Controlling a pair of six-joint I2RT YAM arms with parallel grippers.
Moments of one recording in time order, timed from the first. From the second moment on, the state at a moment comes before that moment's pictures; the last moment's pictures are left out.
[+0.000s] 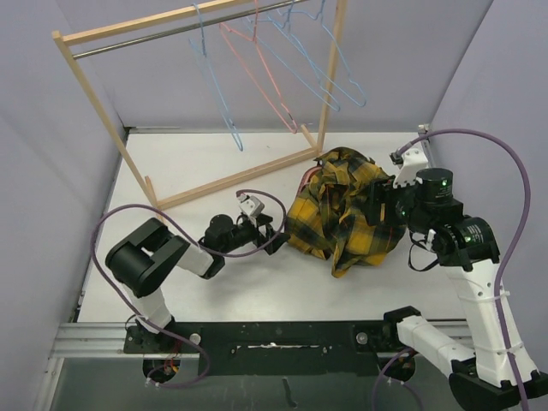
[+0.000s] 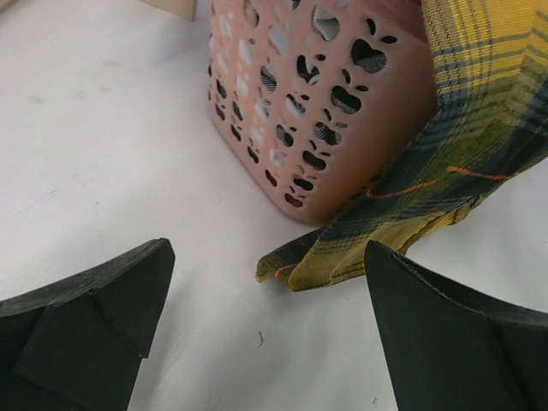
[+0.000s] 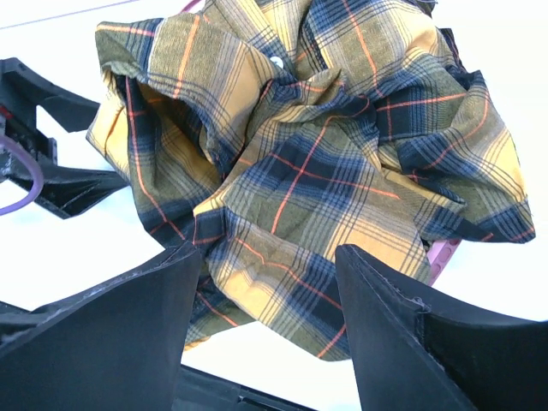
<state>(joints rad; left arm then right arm) -0.67 1.72 0.46 1.13 0.30 -0.26 0.27 0.93 1.31 -0.98 -0.06 0.09</state>
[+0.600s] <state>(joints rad) -0.69 1.79 0.53 1.24 0.52 -0.37 0.27 0.86 1.31 -1.03 -0.03 0.04</state>
